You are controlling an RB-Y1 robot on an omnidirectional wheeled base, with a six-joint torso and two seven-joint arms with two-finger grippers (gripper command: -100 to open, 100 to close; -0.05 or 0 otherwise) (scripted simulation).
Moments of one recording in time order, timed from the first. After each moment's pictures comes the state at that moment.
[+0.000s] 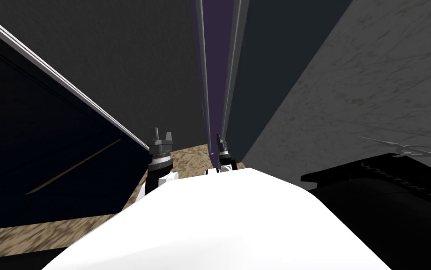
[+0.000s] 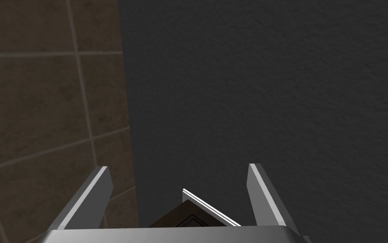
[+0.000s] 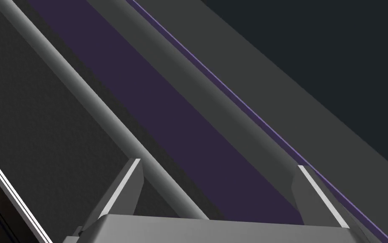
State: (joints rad) left arm 0.50 0.04 -0.02 -2.28 -0.05 -0.48 0.08; right arm 0.27 -0.12 0.62 -1.91 -0.90 -0.60 -1.44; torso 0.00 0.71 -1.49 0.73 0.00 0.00
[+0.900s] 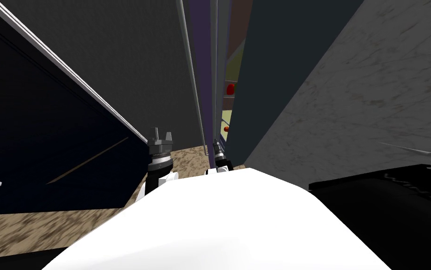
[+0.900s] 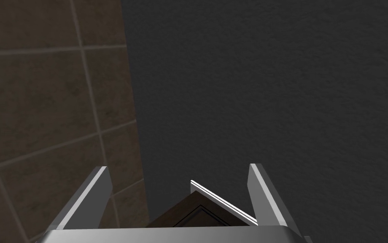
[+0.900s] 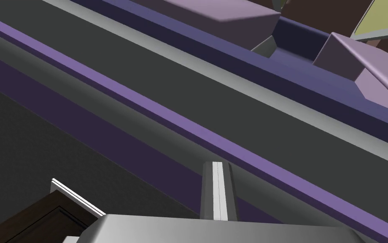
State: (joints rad) left arm 0.50 0.04 -0.02 -2.28 -0.05 -0.48 0.08; right arm 0.22 -0.12 0.71 -1.82 -1.05 -0.59 -1.65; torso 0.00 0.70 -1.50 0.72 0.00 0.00
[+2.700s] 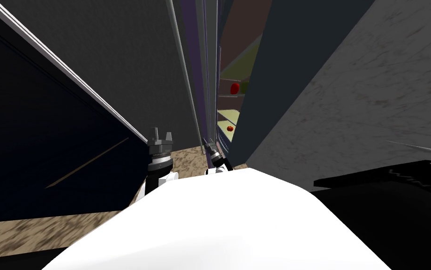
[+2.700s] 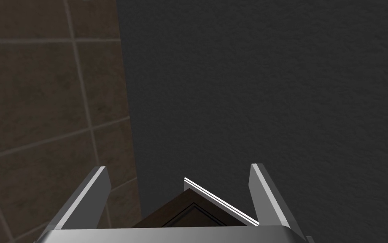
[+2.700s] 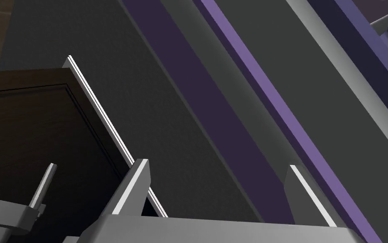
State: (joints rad) left arm 0.50 0.04 -0.02 -2.28 -0.05 -0.48 0.08; right arm 0.08 -0.21 0.80 -1.80 -0.85 -0.50 -1.44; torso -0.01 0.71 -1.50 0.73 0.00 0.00
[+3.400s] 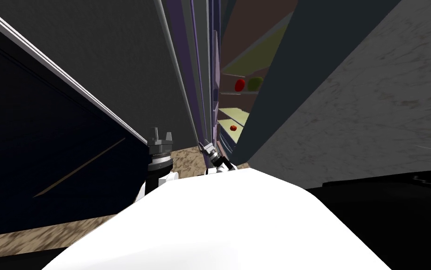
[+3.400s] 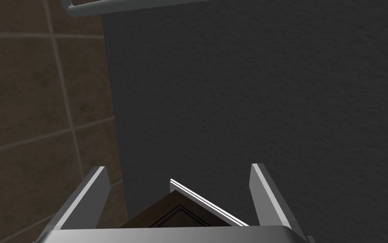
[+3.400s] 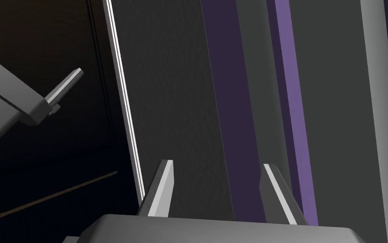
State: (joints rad) left arm 0.50 0.04 -0.02 -2.28 -0.05 -0.48 0.08; right arm -0.03 -0.29 0.85 -1.75 -0.70 -0.45 -1.27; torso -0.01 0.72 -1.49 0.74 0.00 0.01
